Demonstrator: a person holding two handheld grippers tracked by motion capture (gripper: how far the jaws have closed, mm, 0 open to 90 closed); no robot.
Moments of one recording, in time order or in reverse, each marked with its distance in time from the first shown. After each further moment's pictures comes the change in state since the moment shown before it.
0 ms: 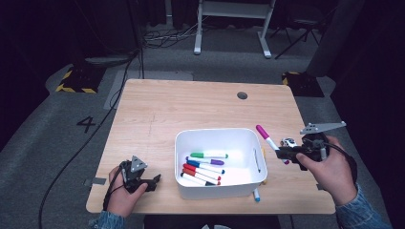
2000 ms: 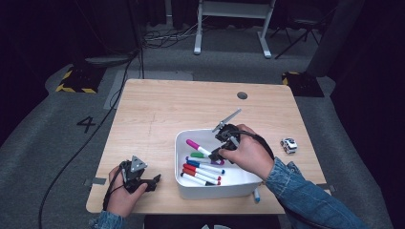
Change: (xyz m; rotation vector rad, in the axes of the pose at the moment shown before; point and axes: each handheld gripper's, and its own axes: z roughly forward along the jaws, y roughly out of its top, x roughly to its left) left arm 0.000 0.000 0.000 -0.001 -0.002 -0.003; right arm 0.101 0.085 0.147 0.296 0.195 -0.223
